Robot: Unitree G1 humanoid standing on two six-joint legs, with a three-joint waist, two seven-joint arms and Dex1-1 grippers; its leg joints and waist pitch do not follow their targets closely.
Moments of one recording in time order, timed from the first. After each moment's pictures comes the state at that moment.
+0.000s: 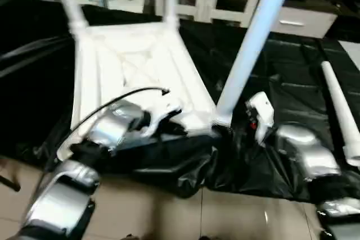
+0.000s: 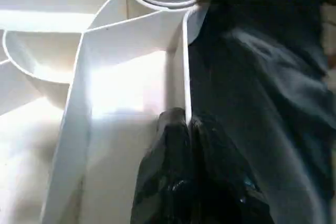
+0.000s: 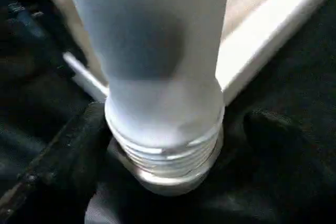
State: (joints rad) left arm -0.75 0.34 -0.37 0.62 0.04 0.26 -1.23; right arm -0.46 -0.45 0.09 0.49 0.22 0.22 1.03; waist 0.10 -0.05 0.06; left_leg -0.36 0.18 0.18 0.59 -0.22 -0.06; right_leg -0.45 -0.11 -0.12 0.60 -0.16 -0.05
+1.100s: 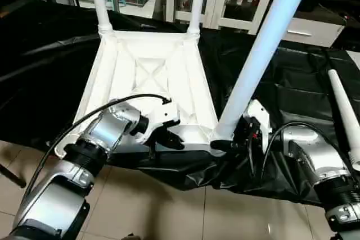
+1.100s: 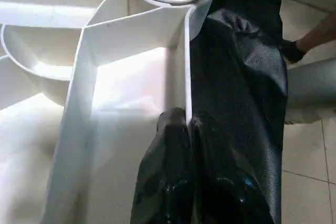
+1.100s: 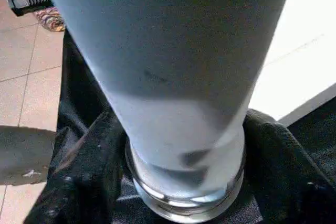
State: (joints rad) left arm -0.75 0.36 -0.41 0.63 0.05 0.23 -1.31; right arm -0.47 -0.46 0.15 0.46 0.22 0.25 1.16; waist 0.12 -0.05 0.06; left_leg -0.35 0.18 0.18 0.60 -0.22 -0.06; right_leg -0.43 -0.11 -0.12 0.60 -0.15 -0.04
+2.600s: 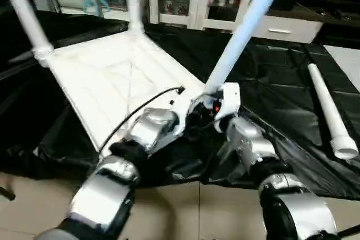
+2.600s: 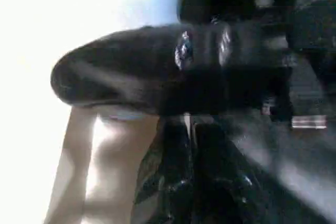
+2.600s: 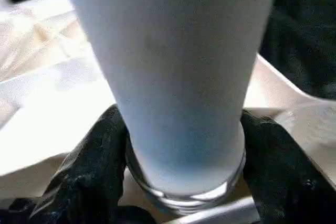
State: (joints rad) left arm -0.82 0.08 -0.27 0.87 0.08 0.24 -0.70; right arm -0.71 -0.02 -0.11 0.97 0.23 0.04 0.42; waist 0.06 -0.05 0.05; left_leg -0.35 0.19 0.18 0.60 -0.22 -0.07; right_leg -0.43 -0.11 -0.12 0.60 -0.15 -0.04
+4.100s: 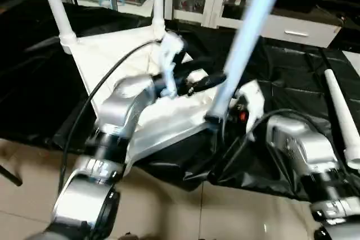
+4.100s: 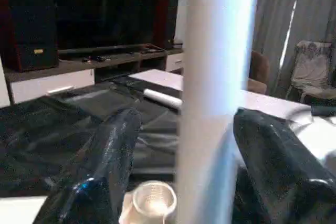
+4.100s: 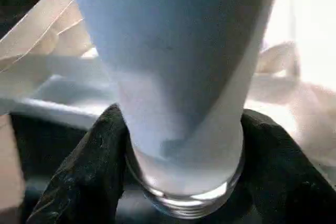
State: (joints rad) left arm -0.86 0.11 -0.06 0.45 -0.29 0.30 -0.90; right arm -0.51 -0.37 0.10 0.27 0.31 0.63 0.79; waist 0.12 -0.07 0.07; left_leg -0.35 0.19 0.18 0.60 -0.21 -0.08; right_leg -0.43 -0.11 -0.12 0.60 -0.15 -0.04
